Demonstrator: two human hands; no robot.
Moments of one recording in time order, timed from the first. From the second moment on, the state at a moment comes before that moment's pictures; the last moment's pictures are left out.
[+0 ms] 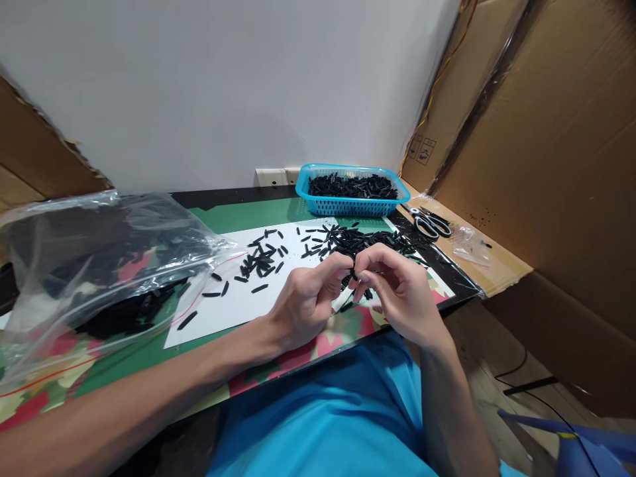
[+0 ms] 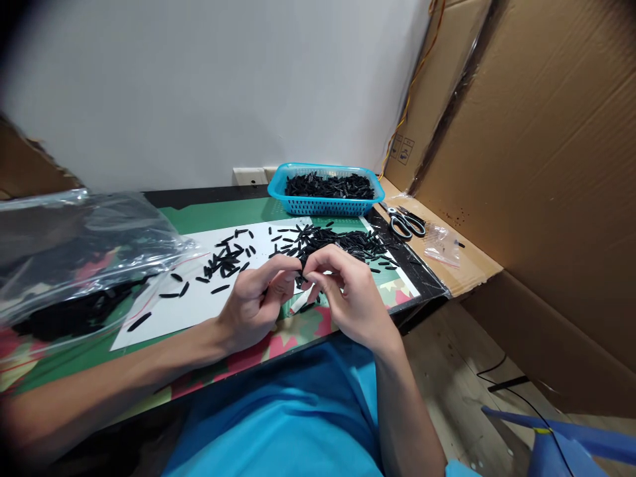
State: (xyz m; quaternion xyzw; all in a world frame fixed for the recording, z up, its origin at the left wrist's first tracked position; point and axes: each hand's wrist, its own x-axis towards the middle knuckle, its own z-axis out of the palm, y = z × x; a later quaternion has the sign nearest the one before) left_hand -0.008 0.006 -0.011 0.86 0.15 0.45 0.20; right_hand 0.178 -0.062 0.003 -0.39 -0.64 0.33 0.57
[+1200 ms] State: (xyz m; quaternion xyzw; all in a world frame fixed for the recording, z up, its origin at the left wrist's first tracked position) left_hand -0.010 0.003 -0.015 0.87 0.15 0.44 0.14; right_hand 0.170 -0.059 0.000 -0.41 -0.61 0.24 0.64
